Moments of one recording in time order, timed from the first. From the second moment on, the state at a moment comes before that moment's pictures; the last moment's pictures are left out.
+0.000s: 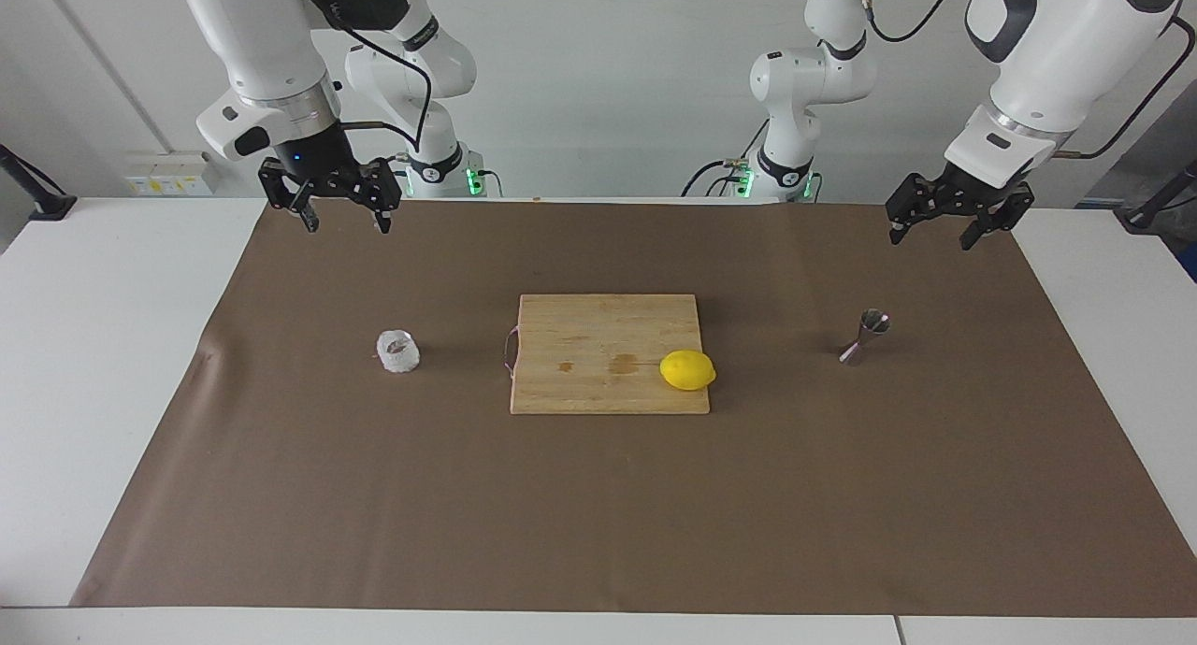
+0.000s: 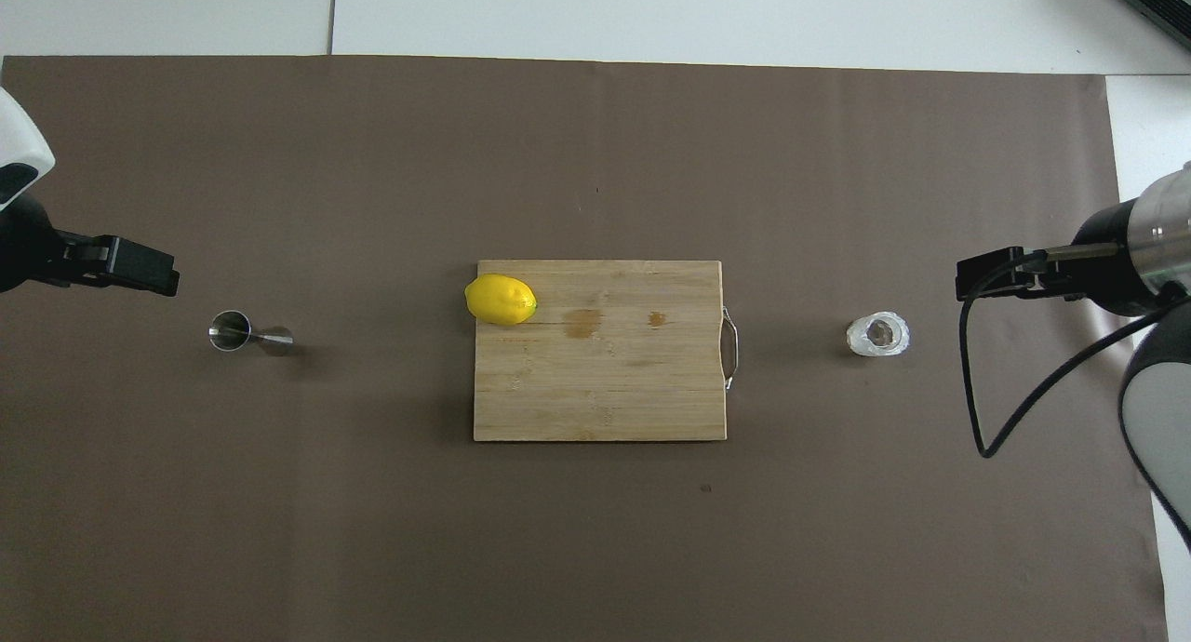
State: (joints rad) left arm 0.00 -0.01 -0.08 -1.60 -0.02 1.58 0.07; right arm 0.03 -0.05 0.05 -1.66 -0.01 1.63 0.10
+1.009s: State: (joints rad) left arm 0.01 -0.01 -0.08 -1.61 -0.02 1.58 0.07; right arm 0.03 -0.06 0.05 -1.66 -0.01 1.62 0.10
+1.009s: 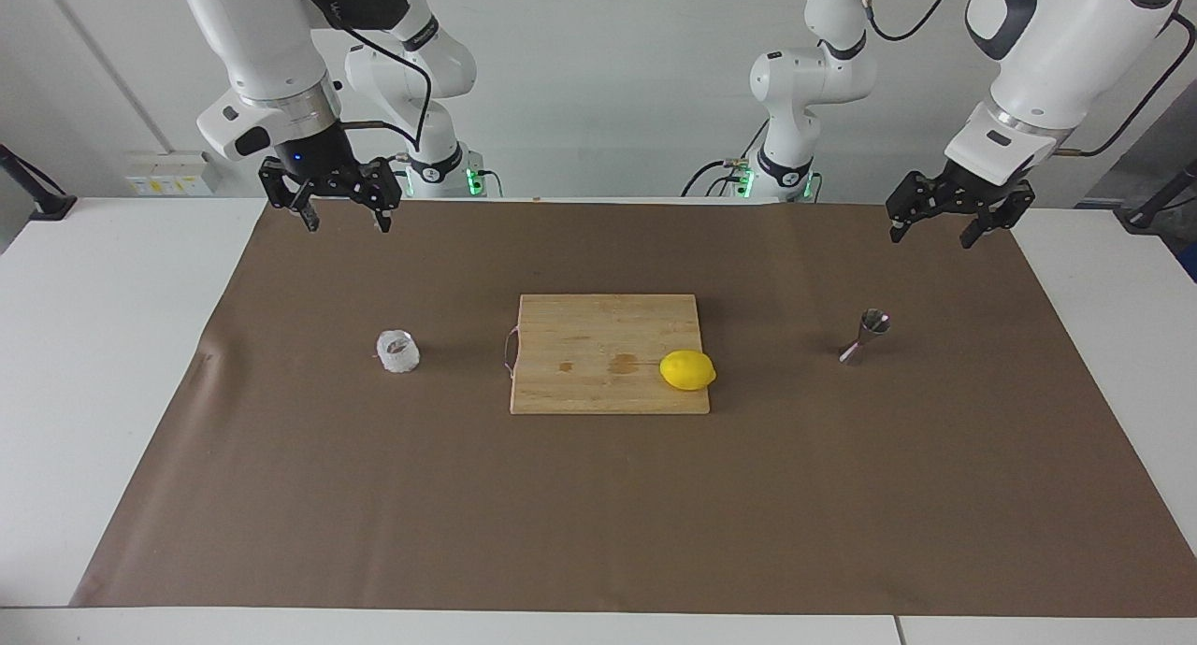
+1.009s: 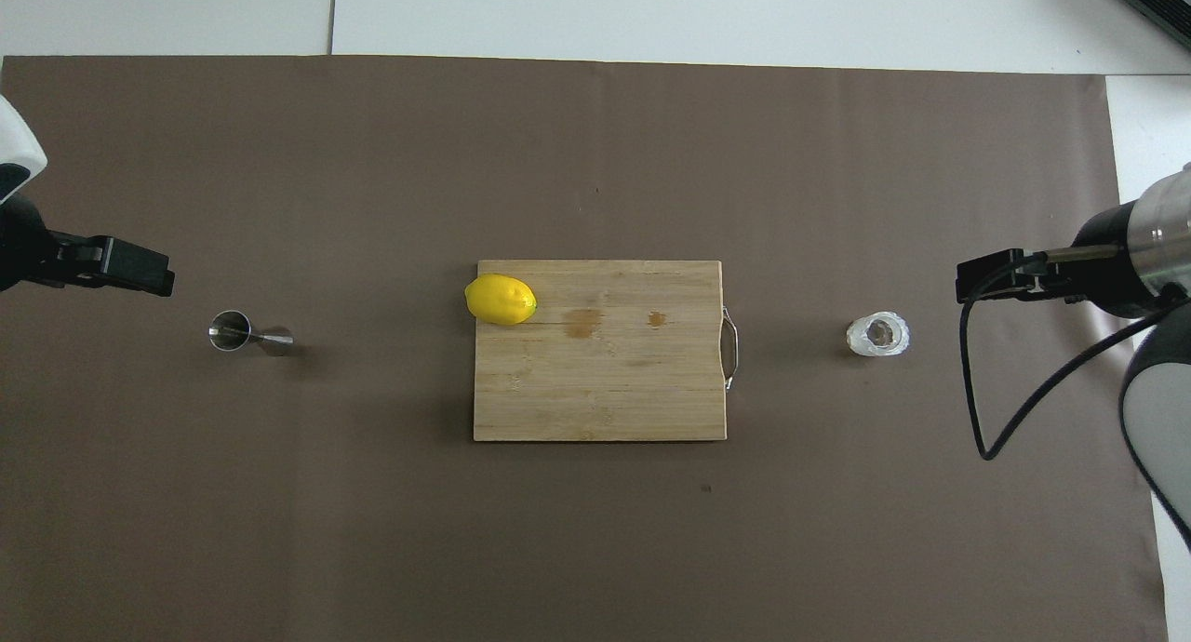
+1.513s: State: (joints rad) left arm 0.01 -0.01 -0.07 -1.61 -0.02 1.58 0.07; right arm 0.03 -0.06 0.05 -1.66 -0.01 1.62 0.10
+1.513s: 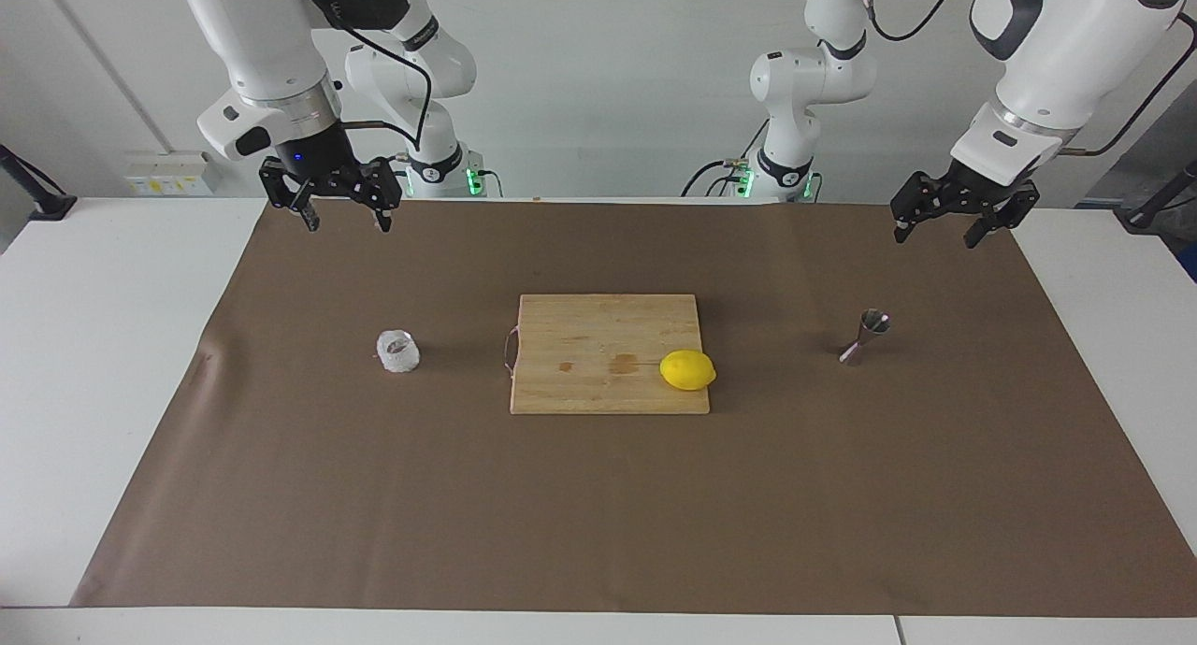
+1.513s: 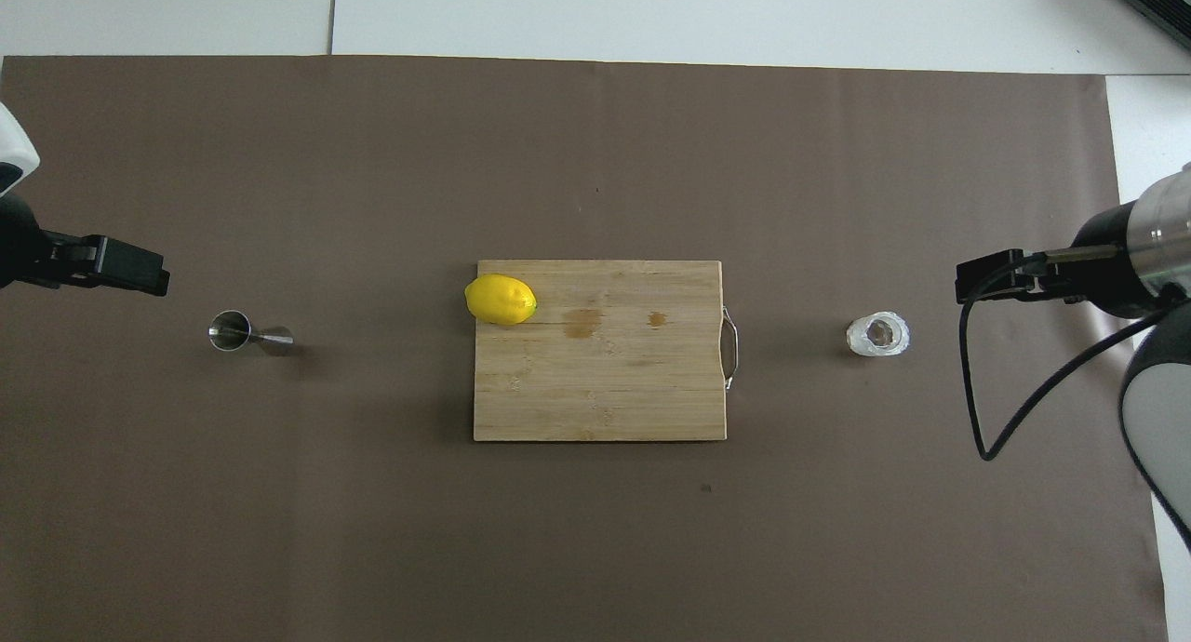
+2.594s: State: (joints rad) left arm 0.00 -0.03 -0.08 -1.63 -0.02 1.58 0.07; right arm 0.03 -0.06 0.06 -1.66 -0.01 1.61 0.10
